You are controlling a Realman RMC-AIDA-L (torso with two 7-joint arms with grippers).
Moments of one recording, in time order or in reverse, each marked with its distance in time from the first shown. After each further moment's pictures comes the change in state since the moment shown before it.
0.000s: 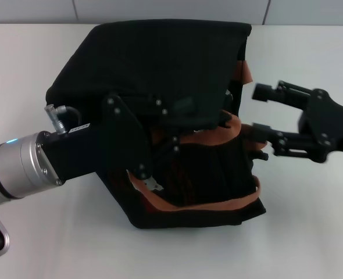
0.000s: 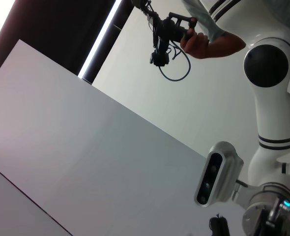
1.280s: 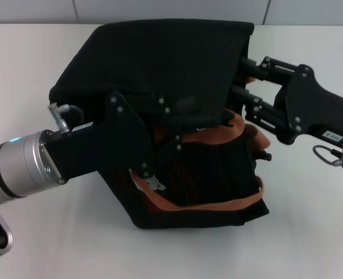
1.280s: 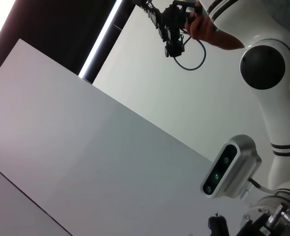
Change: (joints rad) left arm -0.009 0.000 -0.002 -0.013 -0.001 -0.008 0.002; right arm 0.063 0.030 0.021 0.241 0.135 0.008 -0.362
